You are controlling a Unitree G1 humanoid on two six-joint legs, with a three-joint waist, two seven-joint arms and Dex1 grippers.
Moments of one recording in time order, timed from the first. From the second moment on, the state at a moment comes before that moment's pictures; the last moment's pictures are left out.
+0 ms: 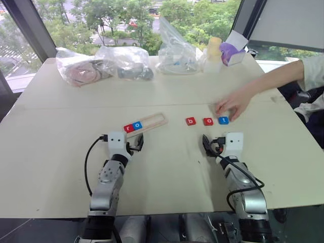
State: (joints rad) left arm -0.06 0.01 0.01 -0.10 -0.10 0.24 -0.15; right arm -0.03 -0.12 -0.09 -0.15 0.10 0.33 0.11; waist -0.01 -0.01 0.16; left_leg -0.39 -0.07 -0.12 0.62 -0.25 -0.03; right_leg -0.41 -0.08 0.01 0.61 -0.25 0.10
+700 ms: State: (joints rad) left arm 0.01 0.01 -0.01 -0.17 -0.10 0.25 -0.15; right arm 0.00 -0.13 -0.08 -0.20 0.10 0.35 0.12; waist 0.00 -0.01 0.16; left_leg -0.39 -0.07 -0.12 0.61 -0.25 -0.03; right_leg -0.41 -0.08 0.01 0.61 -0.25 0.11
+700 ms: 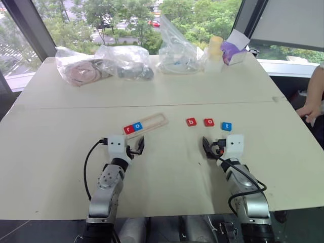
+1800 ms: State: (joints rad) left arm -0.17 0.53 0.05 -0.21 -0.35 0.45 -0.68; right arm -0.15 -0.62 0.01 -0.46 0.30 0.66 0.64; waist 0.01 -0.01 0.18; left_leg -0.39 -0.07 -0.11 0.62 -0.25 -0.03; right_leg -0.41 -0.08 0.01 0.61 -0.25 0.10
